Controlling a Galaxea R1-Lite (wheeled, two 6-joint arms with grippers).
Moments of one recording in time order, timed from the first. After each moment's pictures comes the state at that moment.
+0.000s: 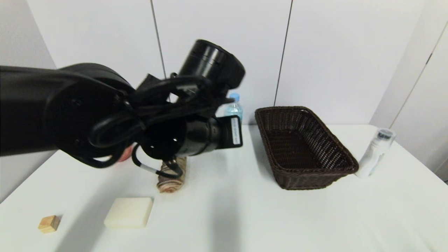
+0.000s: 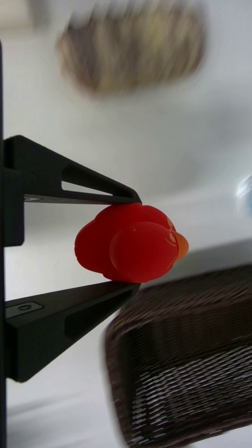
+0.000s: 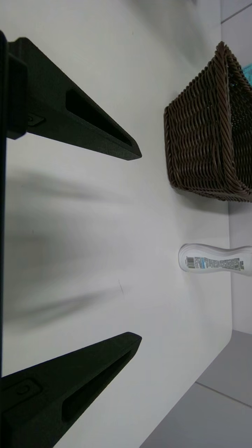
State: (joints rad) left arm -0.88 1.80 -1.54 0.37 0.39 -0.58; right arm 0.00 0.00 0.00 0.00 -0.02 0.03
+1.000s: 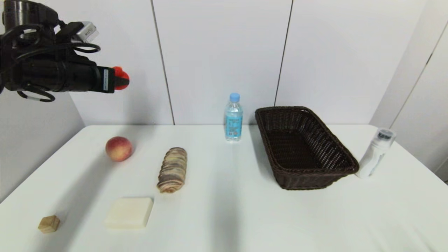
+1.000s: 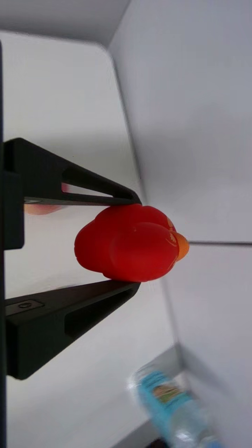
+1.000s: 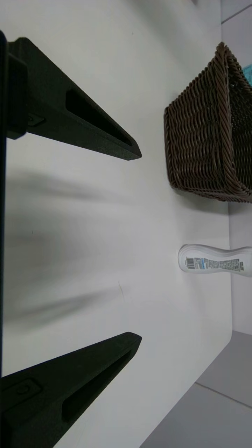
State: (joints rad) left arm -0.07 1.70 -1.51 0.18 -0.18 0.14; right arm 0.00 0.00 0.00 0.00 -0.02 0.03
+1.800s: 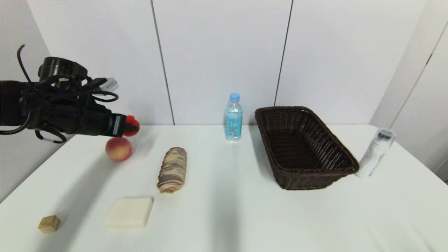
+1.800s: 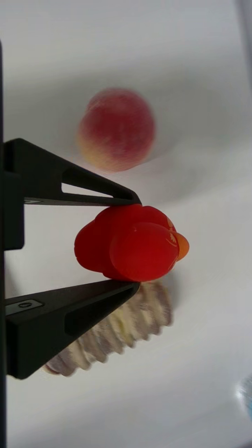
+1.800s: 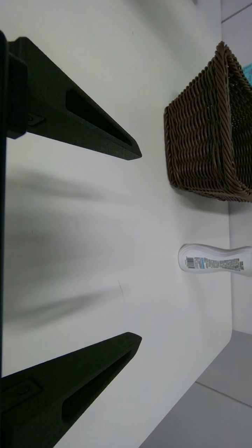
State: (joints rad) left arm -0.06 1.74 -1.27 0.23 -0.27 0.13; right arm 0.00 0.00 0.00 0.00 -0.02 0.03
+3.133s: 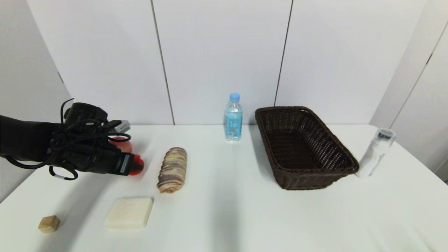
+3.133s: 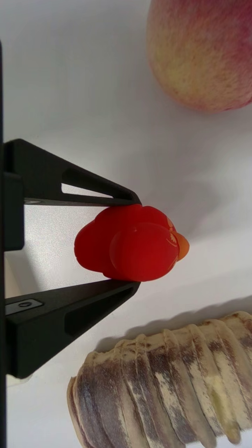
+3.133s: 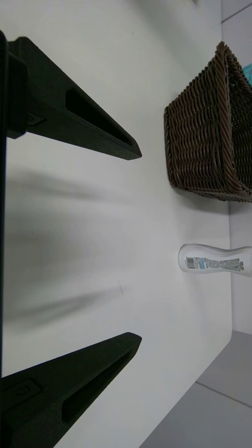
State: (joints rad) left arm -0.07 1.81 -1.01 0.13 -0.27 0.12; right arm 0.00 0.00 0.00 0.00 -0.02 0.03
